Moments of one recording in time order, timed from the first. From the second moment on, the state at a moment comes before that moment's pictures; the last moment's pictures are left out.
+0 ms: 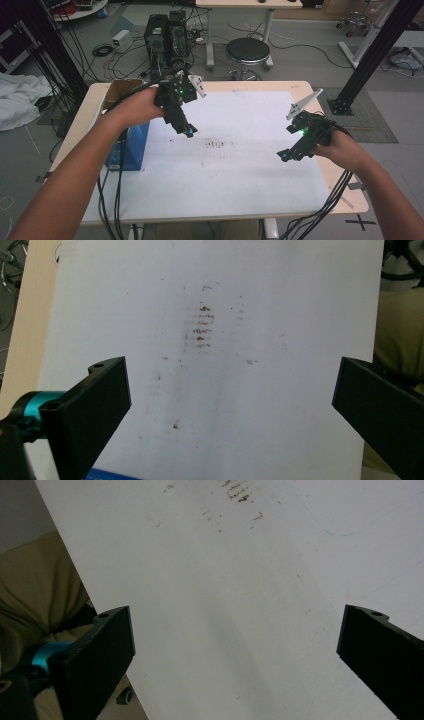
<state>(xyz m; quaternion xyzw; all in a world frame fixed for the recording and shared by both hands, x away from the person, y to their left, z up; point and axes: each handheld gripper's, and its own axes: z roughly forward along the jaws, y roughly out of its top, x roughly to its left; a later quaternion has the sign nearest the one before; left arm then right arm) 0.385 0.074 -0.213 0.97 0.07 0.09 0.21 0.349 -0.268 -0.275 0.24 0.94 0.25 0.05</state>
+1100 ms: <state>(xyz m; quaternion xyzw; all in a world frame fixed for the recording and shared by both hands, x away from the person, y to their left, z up) 0.384 0.048 -0.230 0.97 0.05 0.07 0.22 0.357 -0.256 -0.278 0.23 0.94 0.25 0.04</state>
